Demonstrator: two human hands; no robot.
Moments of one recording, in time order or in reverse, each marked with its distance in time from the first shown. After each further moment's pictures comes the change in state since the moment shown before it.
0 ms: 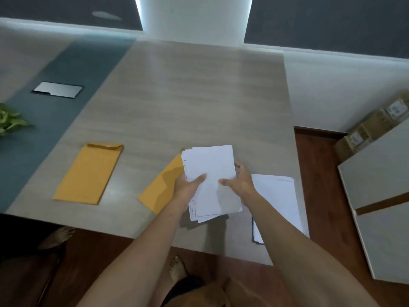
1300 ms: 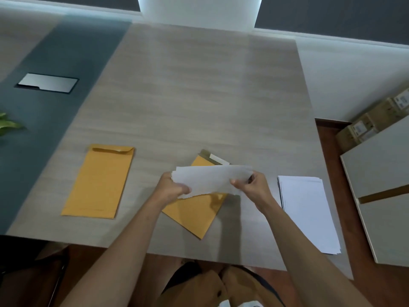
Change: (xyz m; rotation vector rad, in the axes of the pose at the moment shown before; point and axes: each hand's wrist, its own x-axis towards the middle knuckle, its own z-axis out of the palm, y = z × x) left_hand 0.060 0.032 -0.133 0.360 -0.085 0.009; right_hand 0.017 -0.002 0.065 0.126 0.012 -0.111
